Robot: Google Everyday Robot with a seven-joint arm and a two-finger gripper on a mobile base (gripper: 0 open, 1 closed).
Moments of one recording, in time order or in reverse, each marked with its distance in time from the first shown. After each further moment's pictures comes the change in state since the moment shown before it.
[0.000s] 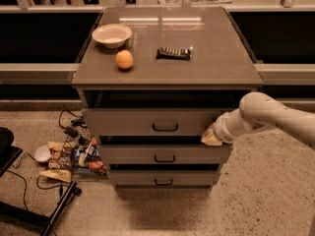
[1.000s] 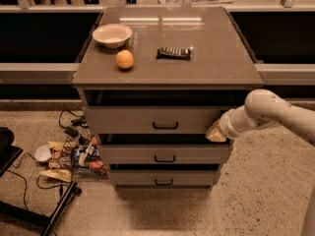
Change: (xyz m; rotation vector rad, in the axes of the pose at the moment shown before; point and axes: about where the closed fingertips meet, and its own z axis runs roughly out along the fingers) arm 0.019 -0.025 -0.003 0.023 -0.007 0.052
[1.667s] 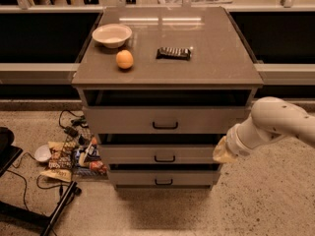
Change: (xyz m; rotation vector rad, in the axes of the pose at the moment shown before) arm 0.009 0.091 -0.046 -0.128 0.109 -0.143
